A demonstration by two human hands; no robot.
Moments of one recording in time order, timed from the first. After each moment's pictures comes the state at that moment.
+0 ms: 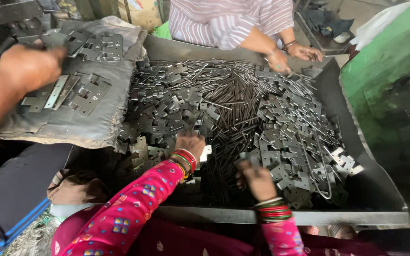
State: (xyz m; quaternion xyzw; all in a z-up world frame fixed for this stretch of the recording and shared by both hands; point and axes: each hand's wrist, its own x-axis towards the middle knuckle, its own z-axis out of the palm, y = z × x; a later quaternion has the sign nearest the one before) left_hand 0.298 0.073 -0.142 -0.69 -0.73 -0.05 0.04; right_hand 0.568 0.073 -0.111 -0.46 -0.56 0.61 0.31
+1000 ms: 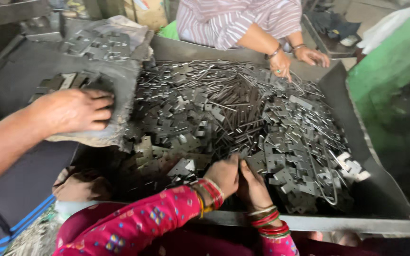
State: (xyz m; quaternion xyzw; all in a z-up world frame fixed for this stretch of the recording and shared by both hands) left_hand 0.394 0.010 -0.074 -0.68 -0.63 -0.32 -0.16; right_hand 0.533 0.045 -0.104 -0.34 -0.36 0.76 0.42
